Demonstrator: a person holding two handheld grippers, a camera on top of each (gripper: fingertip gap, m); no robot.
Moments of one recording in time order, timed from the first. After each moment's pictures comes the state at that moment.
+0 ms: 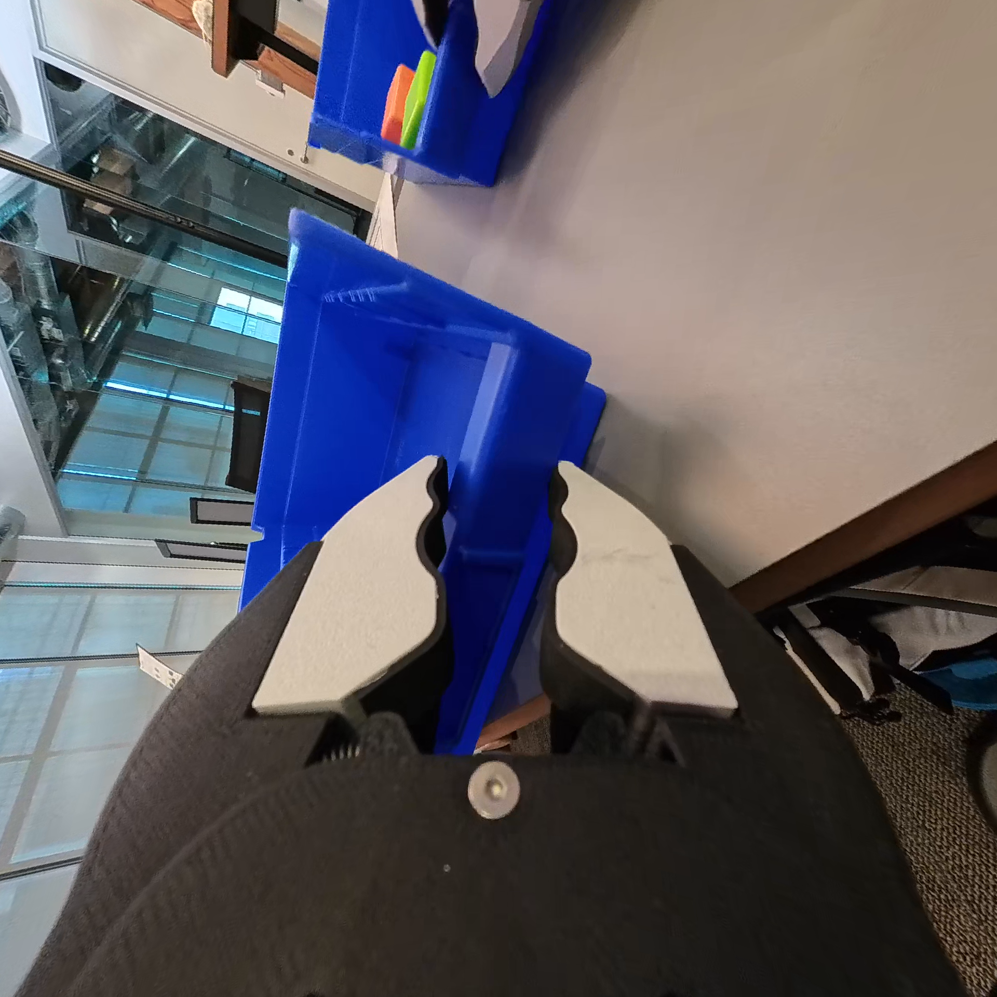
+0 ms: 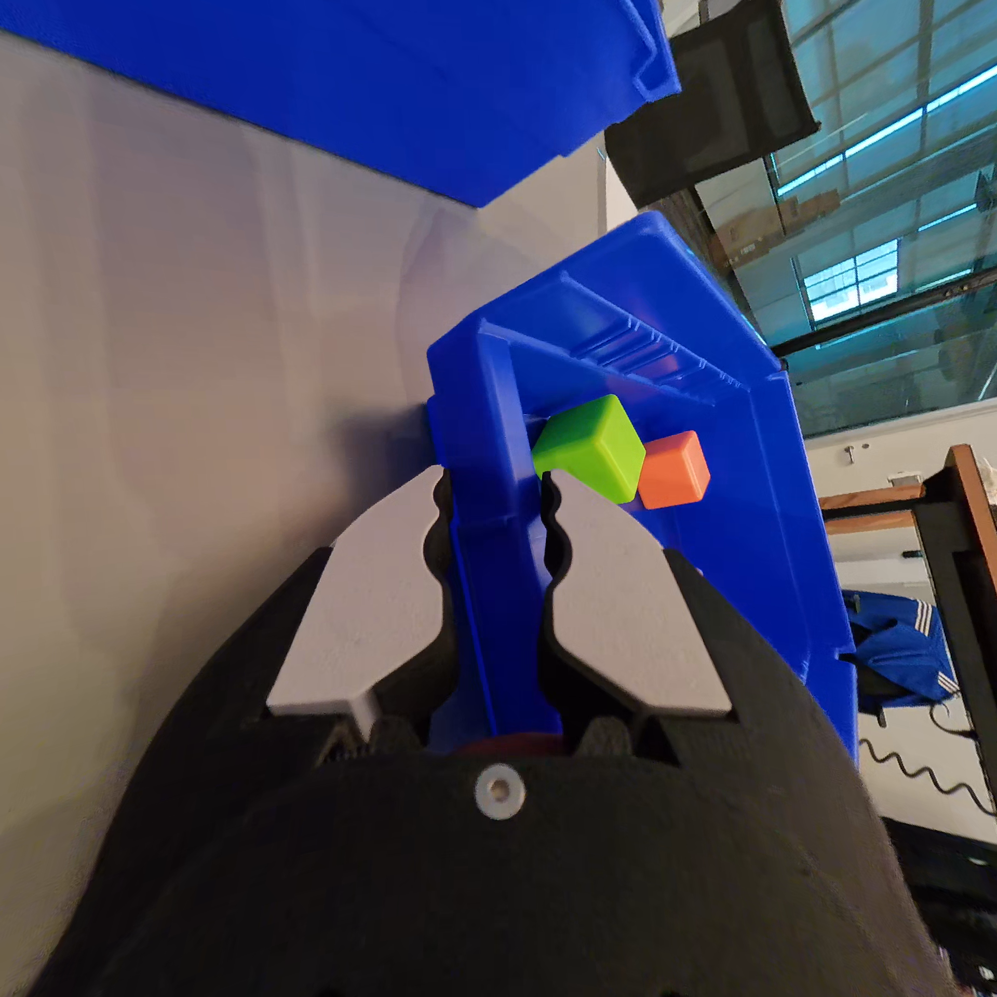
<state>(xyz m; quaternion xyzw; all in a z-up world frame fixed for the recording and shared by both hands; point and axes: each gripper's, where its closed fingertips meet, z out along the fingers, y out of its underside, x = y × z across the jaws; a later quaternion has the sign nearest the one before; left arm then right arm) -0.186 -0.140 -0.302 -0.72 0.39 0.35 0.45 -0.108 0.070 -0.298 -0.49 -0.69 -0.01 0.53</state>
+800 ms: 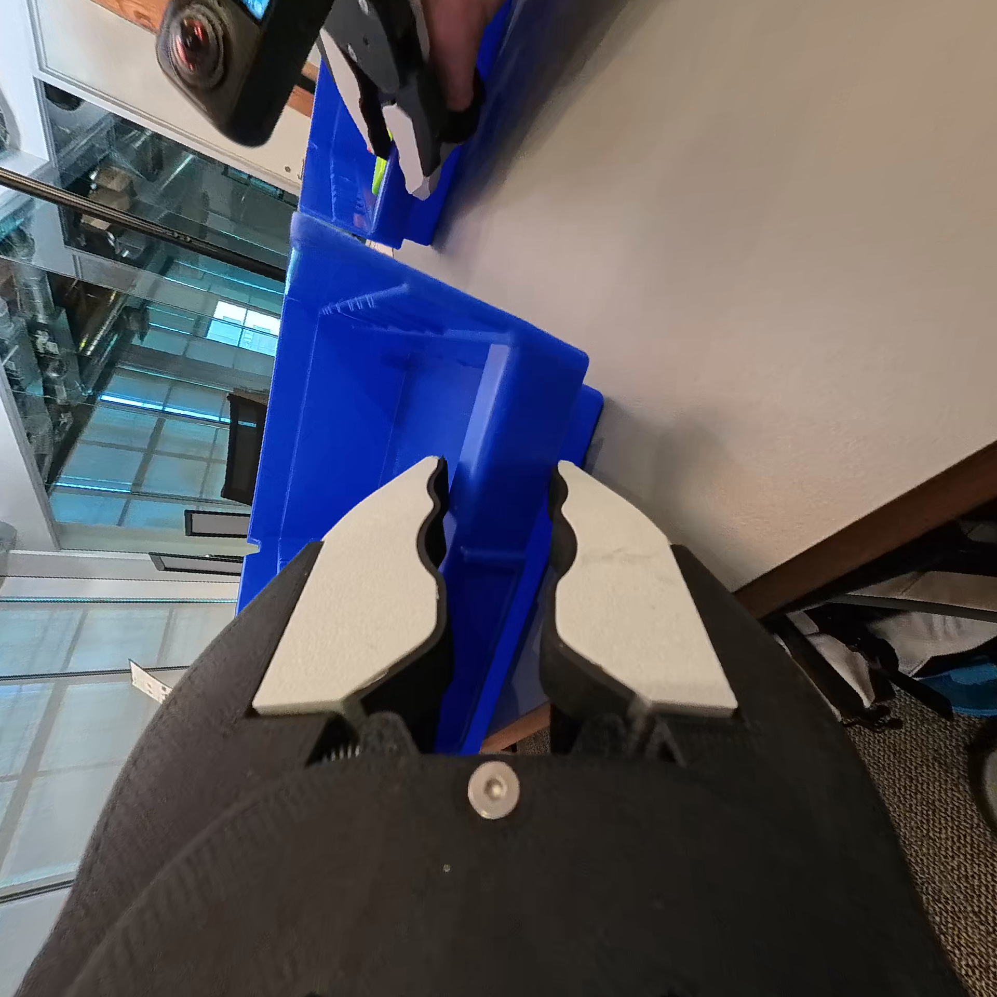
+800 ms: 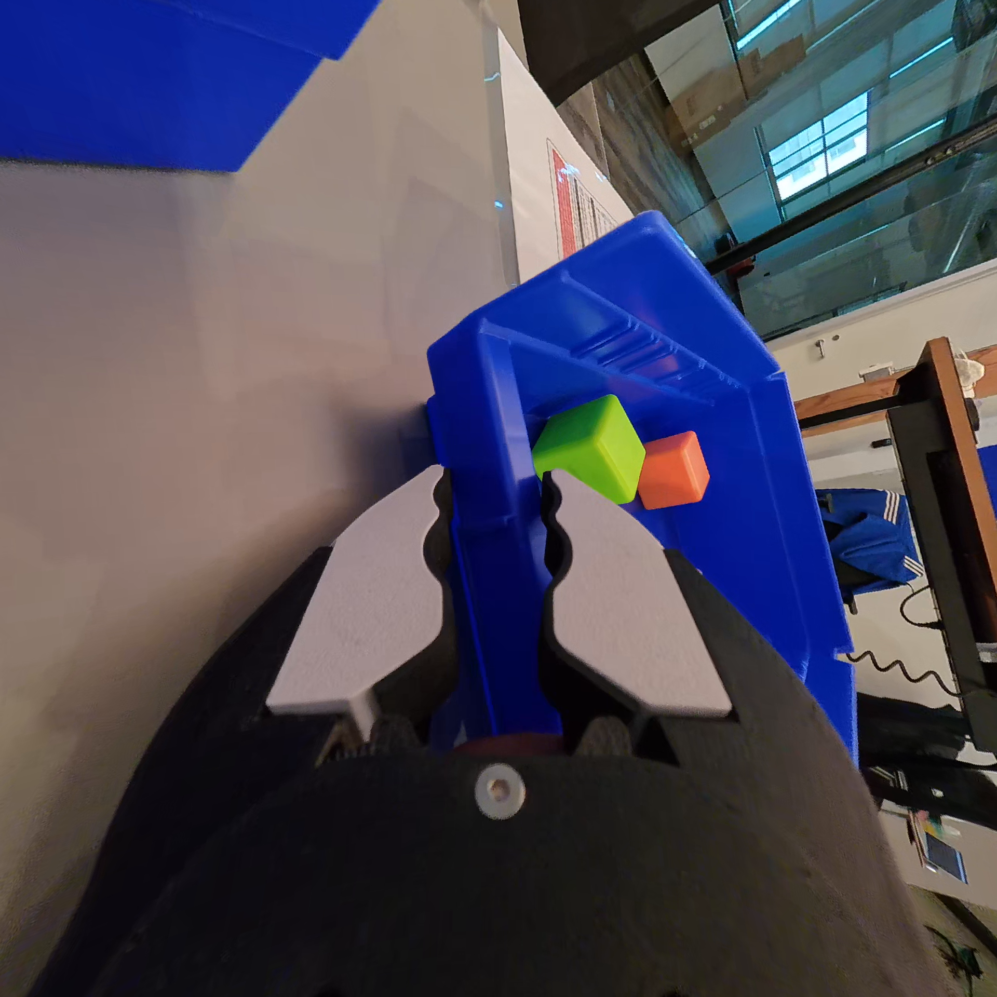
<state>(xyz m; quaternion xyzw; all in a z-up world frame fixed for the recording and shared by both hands) -0.183 -0.138 -0.301 -0.72 0.40 0.34 0.46 -0.168 0.162 -0.298 -0.56 -0.64 -0.07 0.53</state>
